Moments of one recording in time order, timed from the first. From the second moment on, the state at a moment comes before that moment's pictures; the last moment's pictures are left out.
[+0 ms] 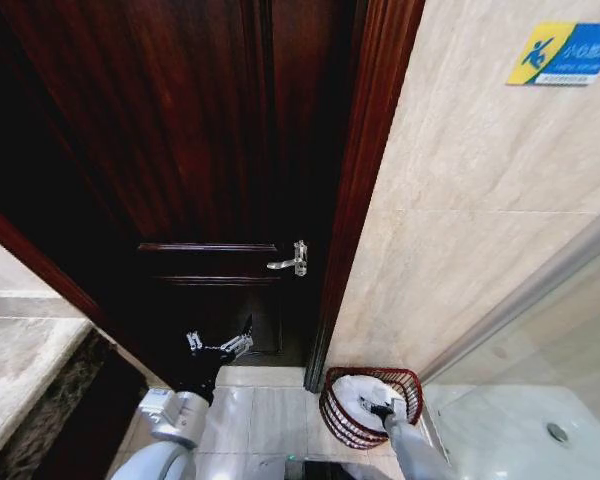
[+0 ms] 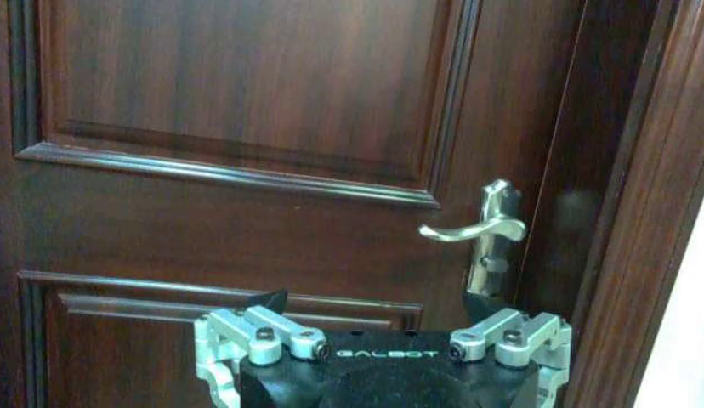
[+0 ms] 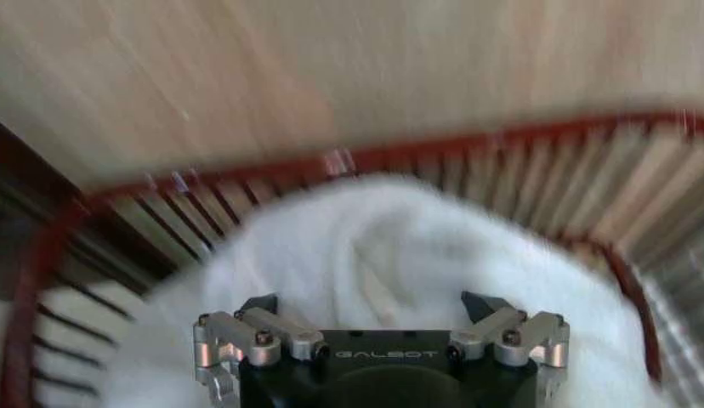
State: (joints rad) left arm 1.91 -1.61 -0.57 -2.50 -0.12 0.18 0.14; right arm -1.05 1.42 0.65 0.67 0.12 0.03 -0.27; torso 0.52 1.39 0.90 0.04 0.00
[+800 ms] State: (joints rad) left arm 1.91 -1.61 -0.57 -2.50 -0.12 0.18 0.14; right arm -1.86 1.54 0.68 2.05 0.12 0.07 -0.15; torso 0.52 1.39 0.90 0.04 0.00
